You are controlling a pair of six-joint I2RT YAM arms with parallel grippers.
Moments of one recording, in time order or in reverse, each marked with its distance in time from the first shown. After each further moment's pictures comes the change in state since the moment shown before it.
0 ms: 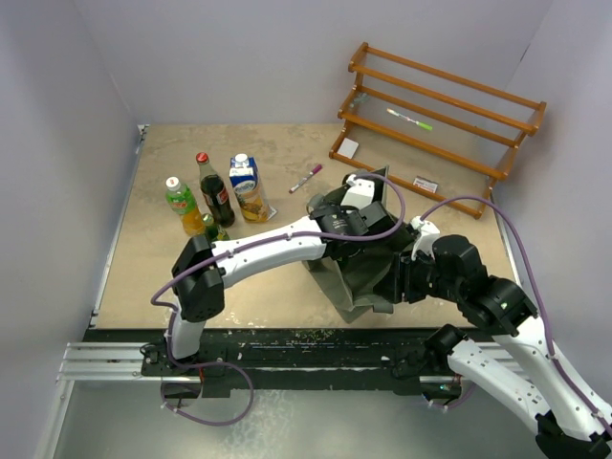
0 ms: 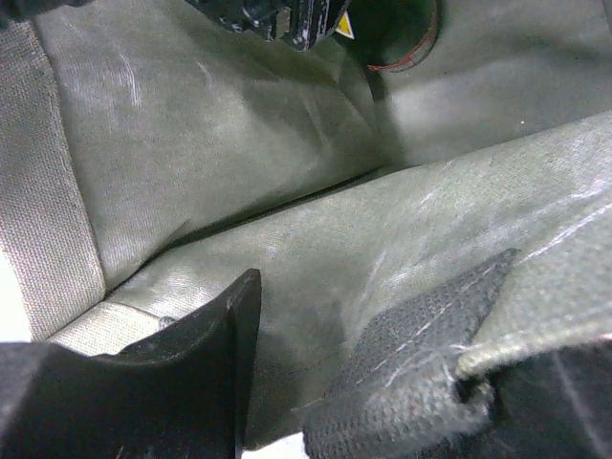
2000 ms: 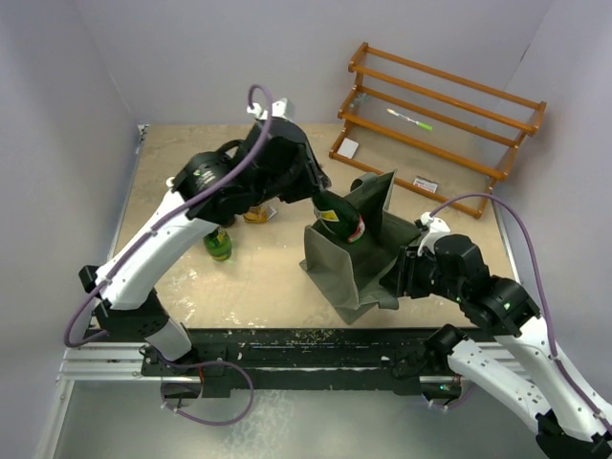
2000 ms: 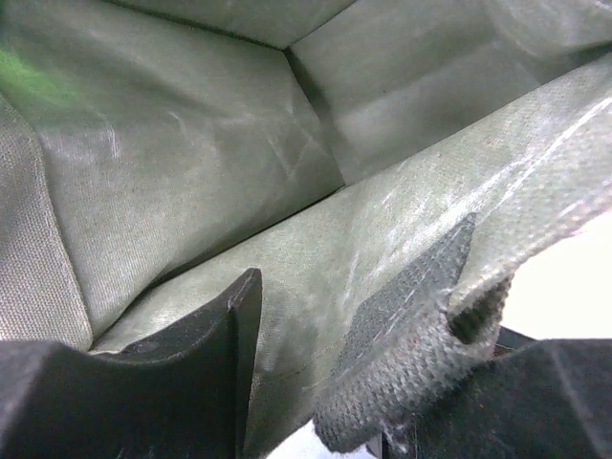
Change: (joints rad) left arm 0.157 -0.338 0.347 -0.222 0.338 -0.241; right arm 0.000 -0.003 0.017 -0.018 0.135 0.062
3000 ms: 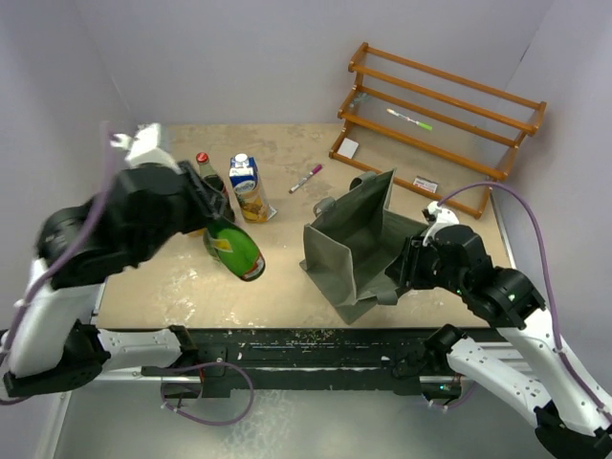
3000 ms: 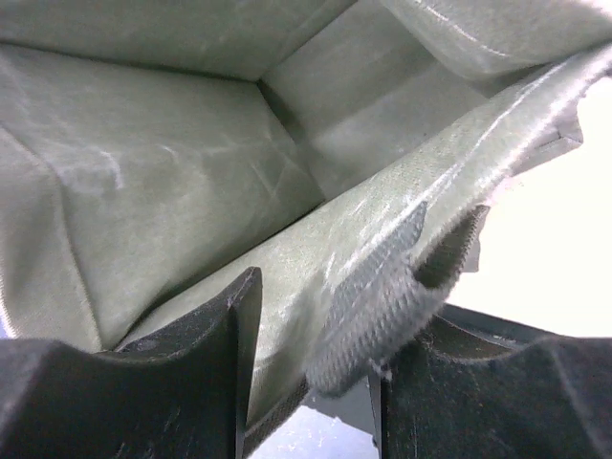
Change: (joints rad) left arm 0.043 -0.484 -0.185 -0.227 -0.294 0.066; right arm 0.000 0.084 0.108 -0.066 0.100 0.048
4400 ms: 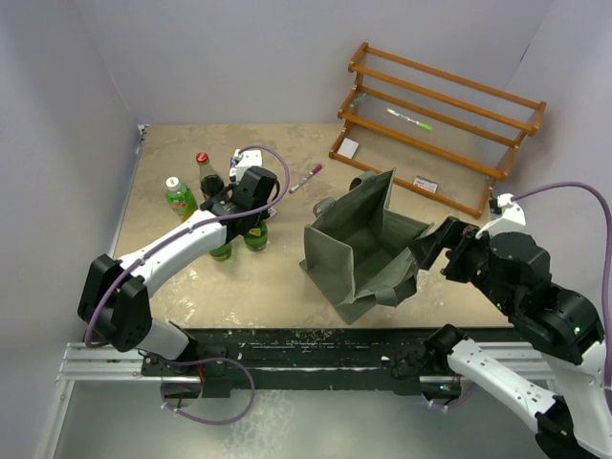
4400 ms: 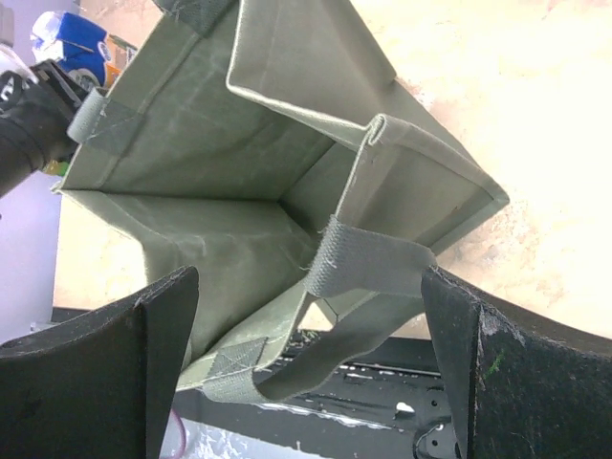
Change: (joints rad) left arm 0.323 0.345 -0.830 0.909 0.058 0.438; right arm 0.000 -0.070 0.284 -0.121 0.254 0.117
